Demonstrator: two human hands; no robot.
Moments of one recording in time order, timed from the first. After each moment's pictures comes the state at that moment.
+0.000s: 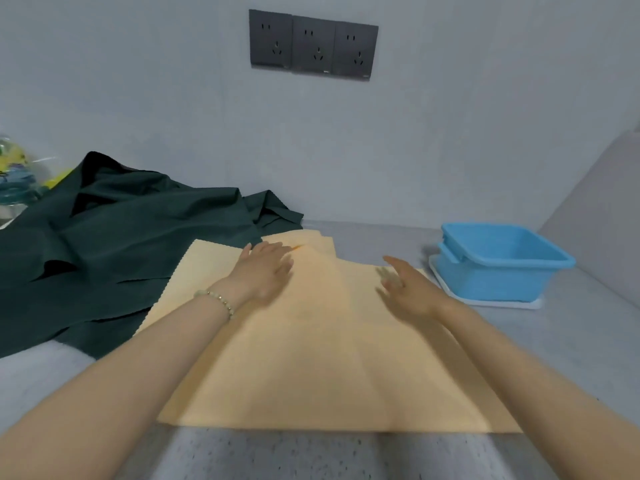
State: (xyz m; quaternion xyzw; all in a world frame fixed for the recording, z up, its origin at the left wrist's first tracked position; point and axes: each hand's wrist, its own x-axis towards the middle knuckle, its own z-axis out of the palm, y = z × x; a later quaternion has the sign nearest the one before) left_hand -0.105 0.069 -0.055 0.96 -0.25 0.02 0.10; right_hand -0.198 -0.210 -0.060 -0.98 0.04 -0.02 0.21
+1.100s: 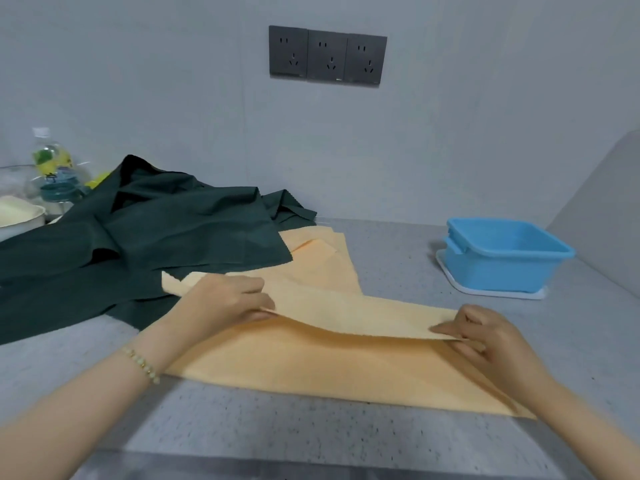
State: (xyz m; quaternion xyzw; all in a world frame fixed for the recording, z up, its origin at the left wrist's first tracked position) left_hand -0.203 0.160 -0.044 0.75 -0.51 0.42 0.03; right_hand -0.353 -0.219 -0.059 -0.95 -0.14 -0.25 0.13
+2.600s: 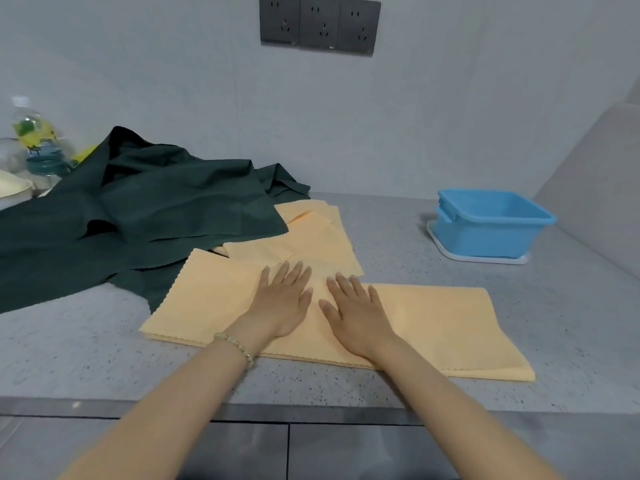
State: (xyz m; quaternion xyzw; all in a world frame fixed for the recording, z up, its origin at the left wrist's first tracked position) left_hand -0.226 0.077 -0.106 0.97 -0.25 -0.04 0.04; right_hand -0.289 -0.069 -0.116 -0.99 0.02 0.01 0.10
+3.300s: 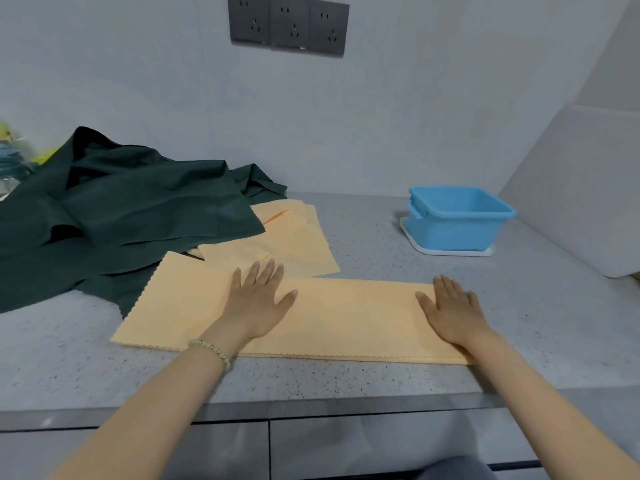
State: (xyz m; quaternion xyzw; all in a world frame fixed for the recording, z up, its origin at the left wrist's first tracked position) left_hand -0.225 0.082 -0.112 0.97 -0.24 -0.02 0.06; right_hand -0.349 -0.230 -0.101 -0.97 0.25 0.03 0.05
